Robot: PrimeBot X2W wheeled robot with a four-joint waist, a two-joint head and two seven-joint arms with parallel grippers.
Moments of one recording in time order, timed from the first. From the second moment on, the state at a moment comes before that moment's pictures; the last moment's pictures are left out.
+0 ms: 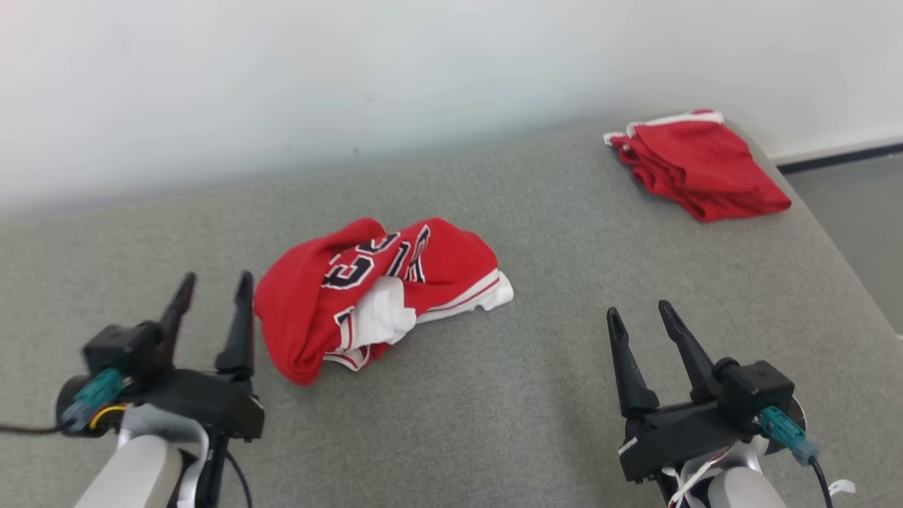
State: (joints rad) left arm -0.43 0.40 -0.45 0.35 -0.69 0.08 -0.21; right arm -0.20 -0.05 0.13 0.26 0.20 0.13 -0.20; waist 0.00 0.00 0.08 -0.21
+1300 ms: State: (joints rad) left arm 0.11 0.61 -0.37 -0.10 -0.59 0.37 -0.14; right arm 0.02 -0.05 0.00 0.09 0.17 0.13 -0.09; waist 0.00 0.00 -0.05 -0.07
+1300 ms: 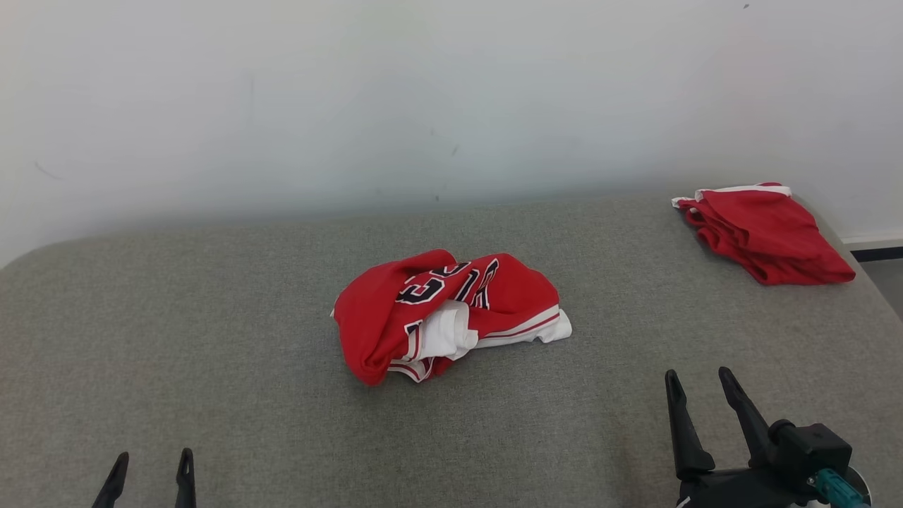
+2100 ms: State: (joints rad) left arm -0.06 0.52 -0.50 -0.05 -0.57 0.29 -0.09; right arm 0.01 -0.05 0.04 0.11 0.18 0.13 -0.09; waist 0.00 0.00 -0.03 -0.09
